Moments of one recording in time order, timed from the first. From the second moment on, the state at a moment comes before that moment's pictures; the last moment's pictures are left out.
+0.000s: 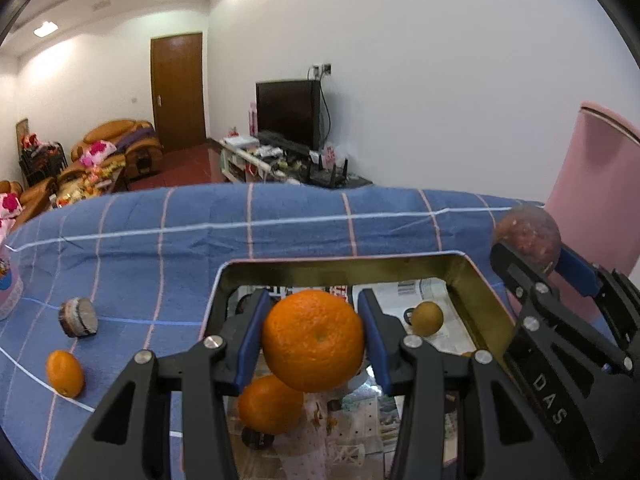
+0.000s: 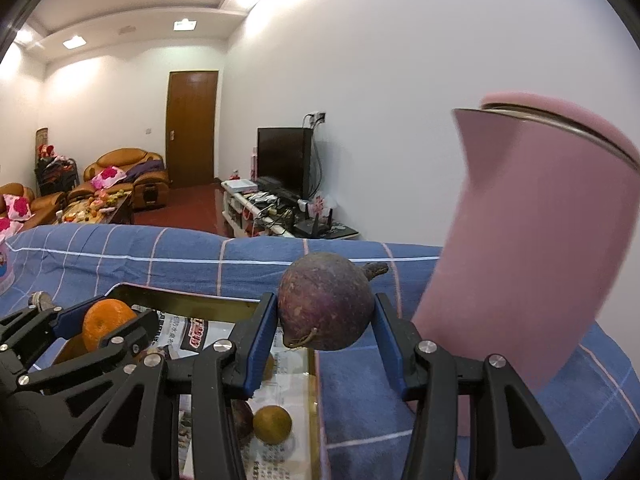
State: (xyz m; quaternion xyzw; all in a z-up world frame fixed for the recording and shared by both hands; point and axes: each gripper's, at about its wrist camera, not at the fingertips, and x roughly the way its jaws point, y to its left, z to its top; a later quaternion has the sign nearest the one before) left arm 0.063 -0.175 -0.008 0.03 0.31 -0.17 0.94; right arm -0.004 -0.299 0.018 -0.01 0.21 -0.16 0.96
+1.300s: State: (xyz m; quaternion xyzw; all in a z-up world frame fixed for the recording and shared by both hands) left arm 0.071 -0.185 -0.011 0.05 0.31 -0.15 0.94; right arm -0.002 -0.333 0.015 0.12 0.19 -0.06 0.97
